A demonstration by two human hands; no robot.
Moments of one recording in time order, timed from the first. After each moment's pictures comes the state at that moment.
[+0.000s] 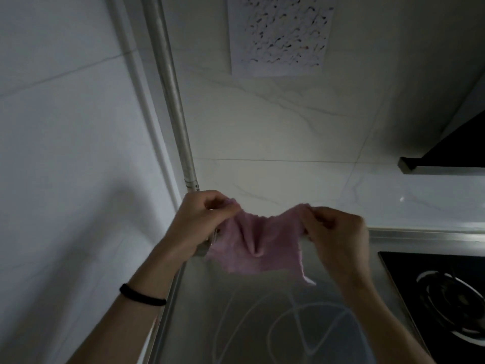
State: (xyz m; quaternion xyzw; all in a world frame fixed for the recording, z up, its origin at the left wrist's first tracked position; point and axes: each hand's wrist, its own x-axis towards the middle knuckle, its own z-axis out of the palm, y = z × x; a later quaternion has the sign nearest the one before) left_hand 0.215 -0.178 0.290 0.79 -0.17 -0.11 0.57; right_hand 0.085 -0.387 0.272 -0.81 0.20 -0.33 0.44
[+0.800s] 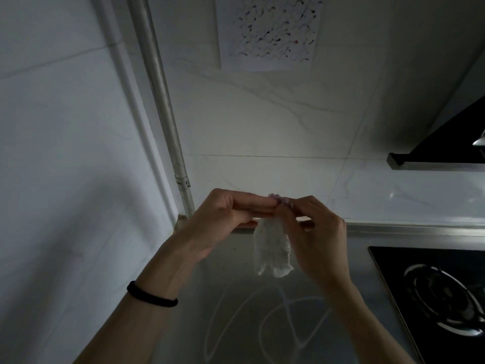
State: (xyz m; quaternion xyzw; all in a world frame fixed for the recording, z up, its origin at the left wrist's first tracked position) left_hand 0.194 -0.213 0.296 0.67 -0.33 -0.25 0.61; right_hand 0.088 -0.374 0.268 -0.80 0.09 -0.38 0.45
